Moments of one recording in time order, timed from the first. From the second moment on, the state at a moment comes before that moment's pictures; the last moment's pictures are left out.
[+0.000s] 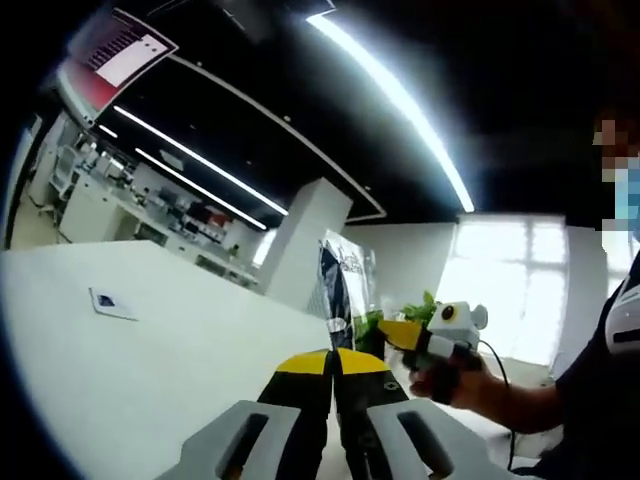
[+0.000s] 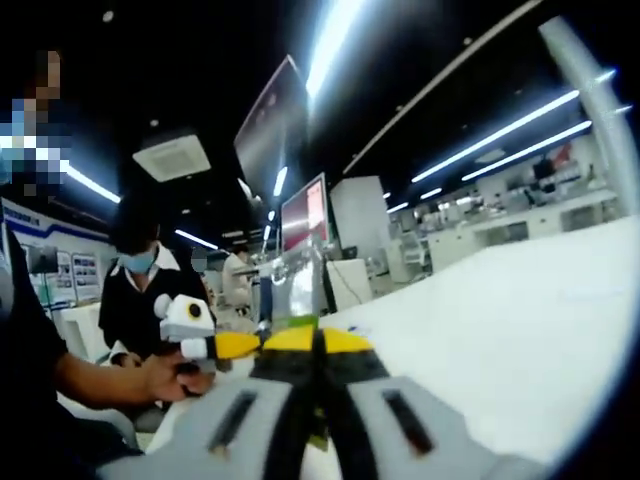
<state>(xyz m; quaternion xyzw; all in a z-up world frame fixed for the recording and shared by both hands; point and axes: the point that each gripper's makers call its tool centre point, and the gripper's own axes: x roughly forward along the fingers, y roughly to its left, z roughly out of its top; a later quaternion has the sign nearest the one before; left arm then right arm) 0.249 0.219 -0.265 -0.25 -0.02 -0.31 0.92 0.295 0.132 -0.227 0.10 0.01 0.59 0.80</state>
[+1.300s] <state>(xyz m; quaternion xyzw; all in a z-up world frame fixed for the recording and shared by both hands) 0.265 0.121 -0.256 -0.26 0.01 -0.37 0.89 0.311 0.035 -0.228 0.12 0.00 0.53 0.84</state>
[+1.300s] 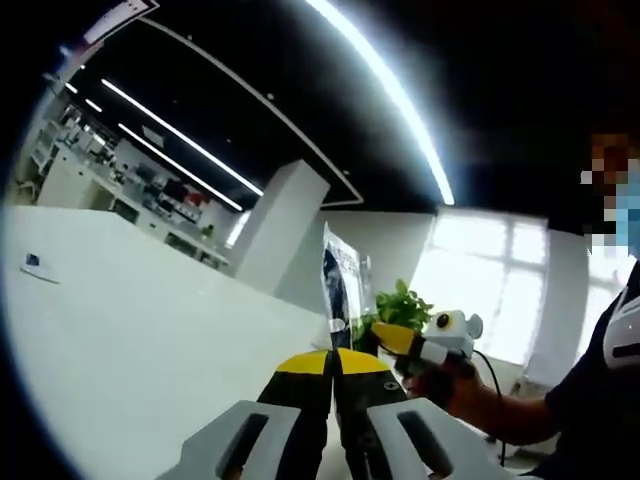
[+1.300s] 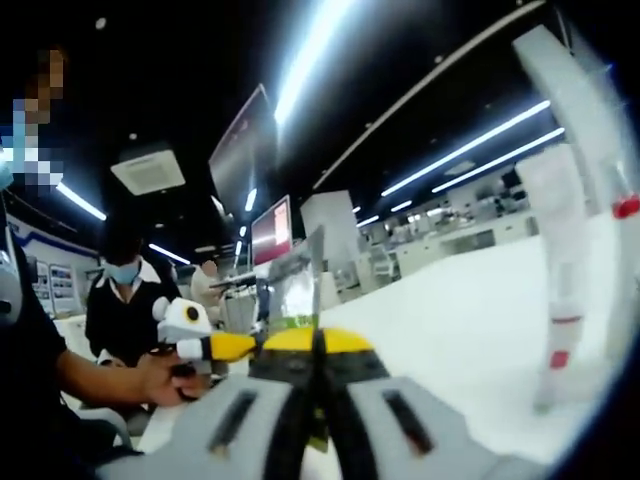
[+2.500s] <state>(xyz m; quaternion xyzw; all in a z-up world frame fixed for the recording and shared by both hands) 0.311 0.059 -0.265 -0.25 0.07 -0.38 0.89 0.344 -0.031 -0.256 0.16 0.04 0.45 0.88</state>
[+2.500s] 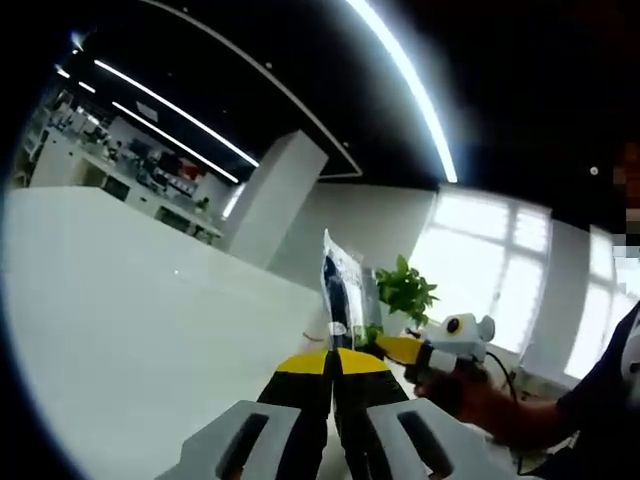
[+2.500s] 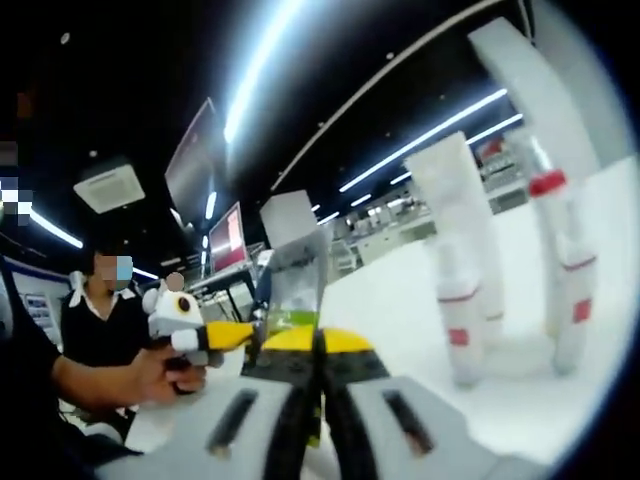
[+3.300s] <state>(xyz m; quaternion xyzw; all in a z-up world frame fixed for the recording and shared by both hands) 0.349 0.050 -0.290 -0.23 0.11 -0.37 0.89 0.366 -0.035 -0.284 0.14 0.08 0.41 0.90</state>
